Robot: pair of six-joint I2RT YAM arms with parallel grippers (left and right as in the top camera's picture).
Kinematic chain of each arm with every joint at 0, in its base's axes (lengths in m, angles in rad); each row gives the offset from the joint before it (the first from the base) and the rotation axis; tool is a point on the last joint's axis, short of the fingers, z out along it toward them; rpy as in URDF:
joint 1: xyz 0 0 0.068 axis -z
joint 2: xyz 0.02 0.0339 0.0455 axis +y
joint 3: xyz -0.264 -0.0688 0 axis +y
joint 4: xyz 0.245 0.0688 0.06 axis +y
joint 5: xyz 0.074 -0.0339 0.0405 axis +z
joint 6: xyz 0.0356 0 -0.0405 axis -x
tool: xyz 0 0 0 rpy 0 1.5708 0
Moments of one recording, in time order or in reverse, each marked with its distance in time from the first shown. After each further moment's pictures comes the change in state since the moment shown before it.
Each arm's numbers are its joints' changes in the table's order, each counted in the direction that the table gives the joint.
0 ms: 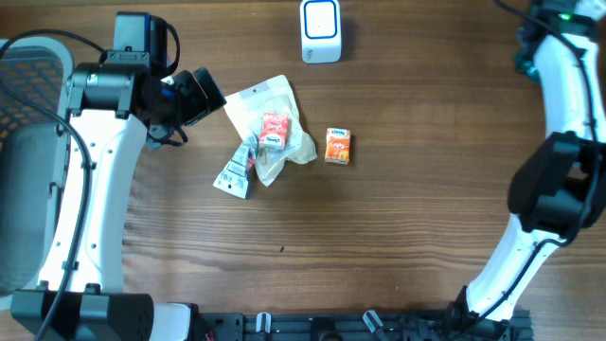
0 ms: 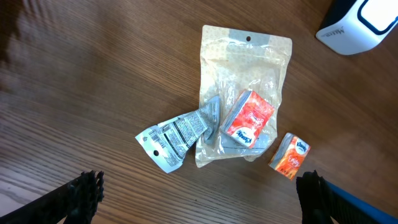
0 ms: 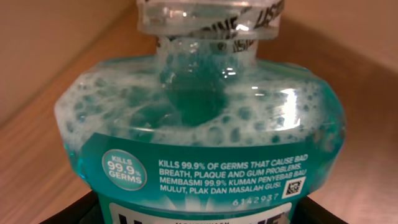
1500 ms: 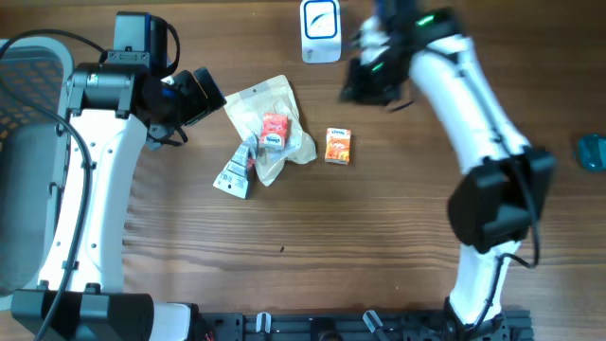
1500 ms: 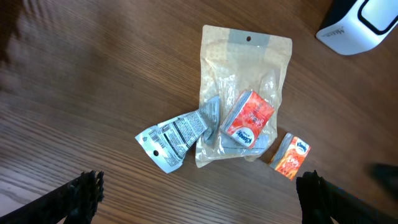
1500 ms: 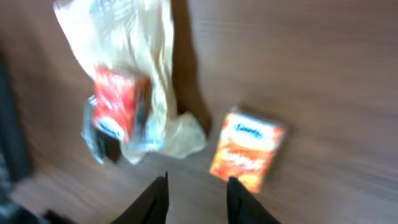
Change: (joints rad) left arm 0.000 0.000 0.000 0.000 0.000 0.000; right arm -0.585 -0.069 0.074 0.408 0.931 0.281
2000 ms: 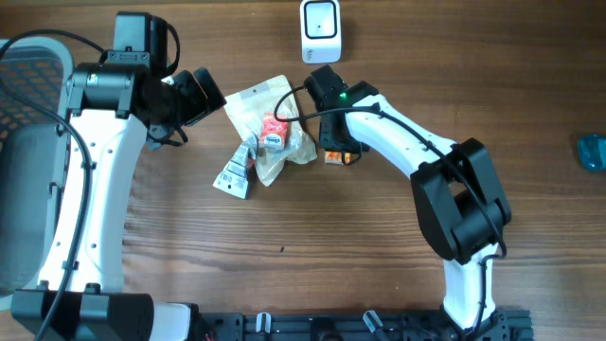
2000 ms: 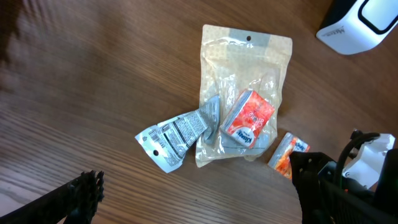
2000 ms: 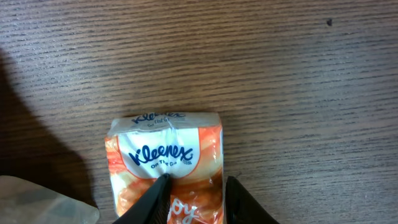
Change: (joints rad) left arm 0.000 0.000 0.000 0.000 0.000 0.000; right arm -0.195 0.019 0.352 -0.275 -0.550 -0.377
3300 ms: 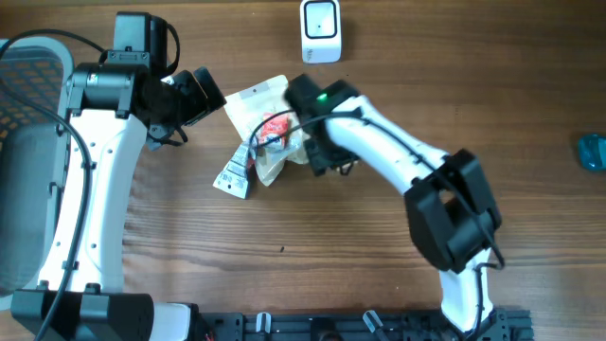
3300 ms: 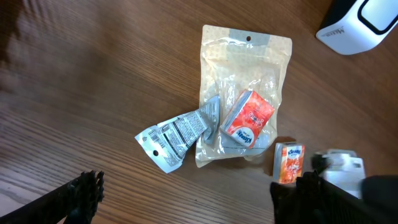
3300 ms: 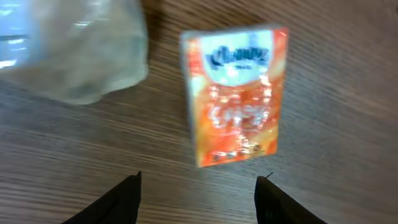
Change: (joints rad) left arm 0.000 0.000 0.000 0.000 0.000 0.000; right arm -0.125 -0.012 -0.119 0.290 -0.005 0.346
